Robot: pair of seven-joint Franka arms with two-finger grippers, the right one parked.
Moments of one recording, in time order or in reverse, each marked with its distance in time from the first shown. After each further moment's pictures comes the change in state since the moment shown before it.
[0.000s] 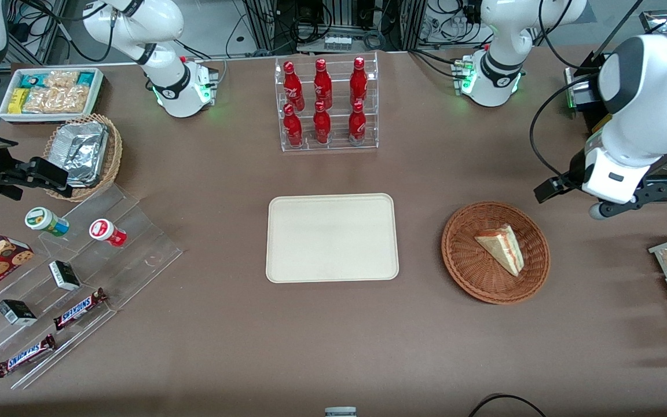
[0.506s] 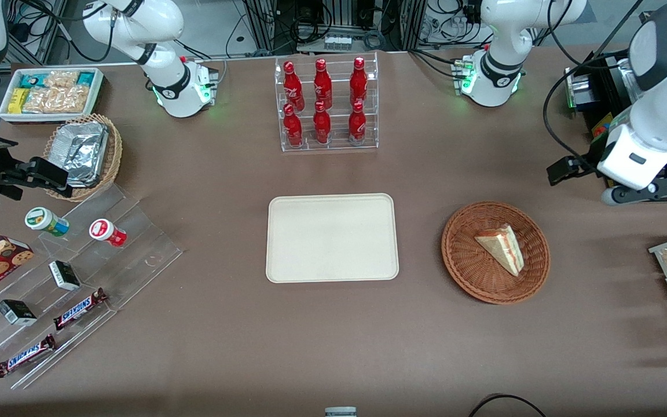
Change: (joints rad) arm 0.002 0.017 0.000 0.182 0.000 -0.219 0.211
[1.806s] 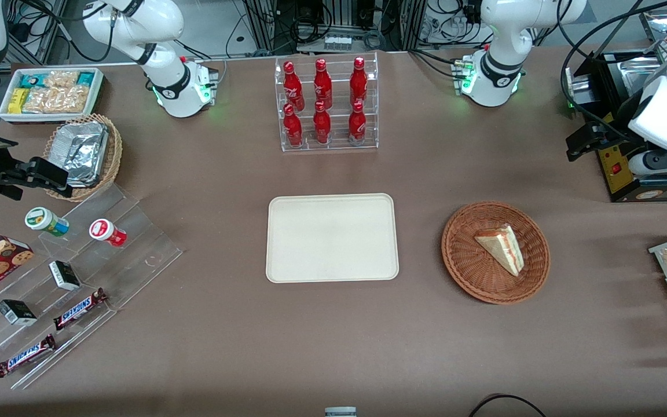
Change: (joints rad) arm 0.001 -0.003 -0.011 0.234 -0.003 -0.218 0.084
